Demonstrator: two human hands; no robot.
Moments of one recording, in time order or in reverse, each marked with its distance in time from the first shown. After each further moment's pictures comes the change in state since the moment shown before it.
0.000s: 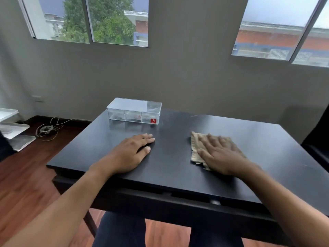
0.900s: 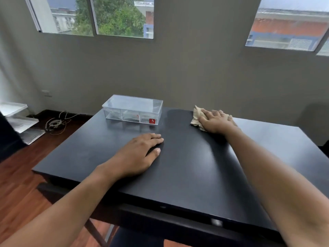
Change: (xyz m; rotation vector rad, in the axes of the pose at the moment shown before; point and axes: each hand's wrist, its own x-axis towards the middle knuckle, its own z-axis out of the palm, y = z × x) left_hand 0.035 0.027 0.016 0.010 0.000 -0.027; right_hand 0.172 0.029 -0.031 0.117 0.081 0.082
